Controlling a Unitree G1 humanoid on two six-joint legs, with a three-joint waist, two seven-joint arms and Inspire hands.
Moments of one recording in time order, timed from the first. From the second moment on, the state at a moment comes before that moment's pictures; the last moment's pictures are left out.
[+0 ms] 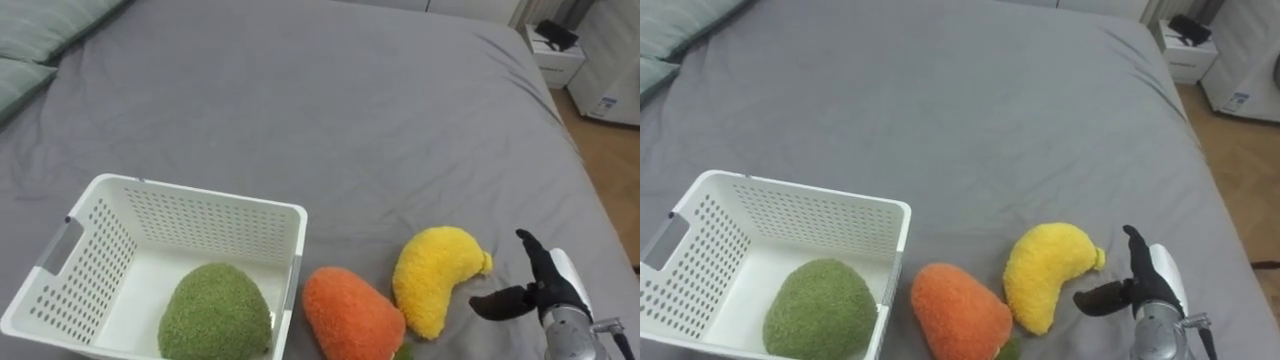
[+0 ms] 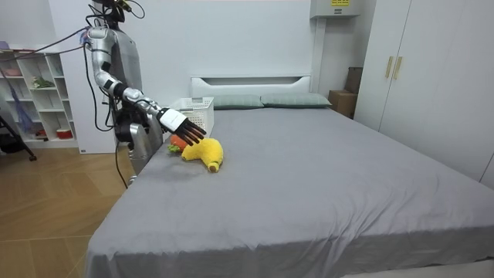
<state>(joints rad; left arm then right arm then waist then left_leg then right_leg) 0.26 0.19 0.22 1.03 0.17 0.12 0.34 0.06 -0.31 -0.10 0.47 -0.37 0.13 -0.08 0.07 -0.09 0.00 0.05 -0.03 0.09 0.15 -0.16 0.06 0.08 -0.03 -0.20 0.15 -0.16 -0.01</state>
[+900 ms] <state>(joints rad) 0.27 0.20 0.23 1.04 0.17 0.13 0.29 -0.03 -0.32 0.02 0.57 -0.45 0.13 -0.10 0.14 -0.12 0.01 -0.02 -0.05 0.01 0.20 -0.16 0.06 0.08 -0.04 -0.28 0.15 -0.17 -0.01</state>
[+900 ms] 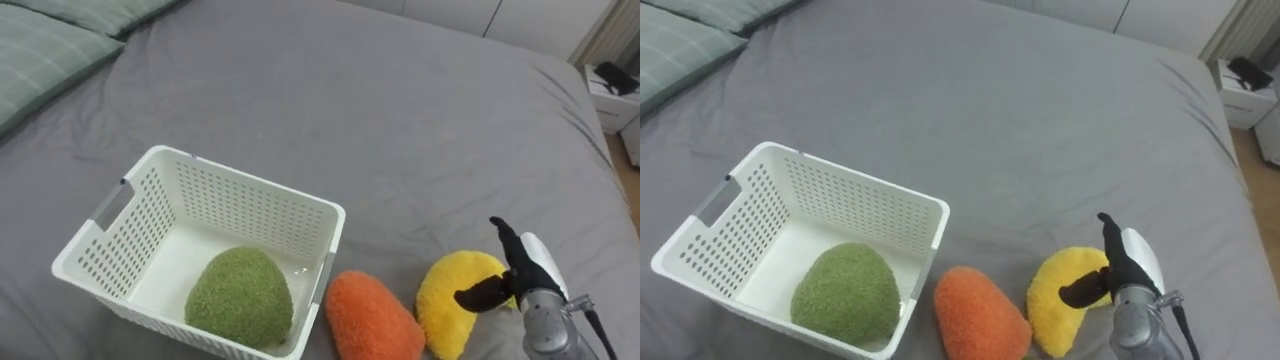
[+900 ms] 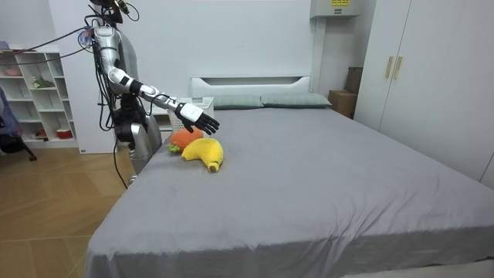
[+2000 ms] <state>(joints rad) 0.20 0.26 0.12 1.04 0.16 0.12 0.27 -0.17 -0.43 0.10 0.88 -0.56 0.13 -0.14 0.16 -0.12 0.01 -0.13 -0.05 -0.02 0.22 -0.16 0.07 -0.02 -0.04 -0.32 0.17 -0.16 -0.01</state>
